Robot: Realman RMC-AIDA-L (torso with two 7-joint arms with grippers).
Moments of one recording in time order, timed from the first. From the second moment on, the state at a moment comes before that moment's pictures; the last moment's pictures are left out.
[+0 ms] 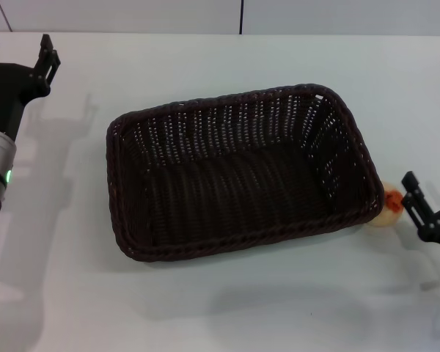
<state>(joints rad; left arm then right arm) -0.25 -2.07 -1.16 -0.65 2.43 0.89 0.21 0.25 2.09 -0.35 0.28 -1.32 -1.49 0.05</state>
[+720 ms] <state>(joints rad) -0.27 -2.07 -1.14 -0.65 2.43 0.87 0.21 0.28 2.09 -0.35 0.29 -1.39 -1.40 0.06</state>
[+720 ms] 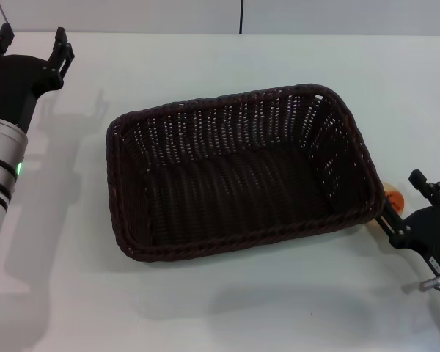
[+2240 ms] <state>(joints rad) -0.27 -2.07 -1.13 -0.68 2.44 0.89 0.21 0.21 2.09 -0.32 0.31 -1.38 -1.64 -0.03</state>
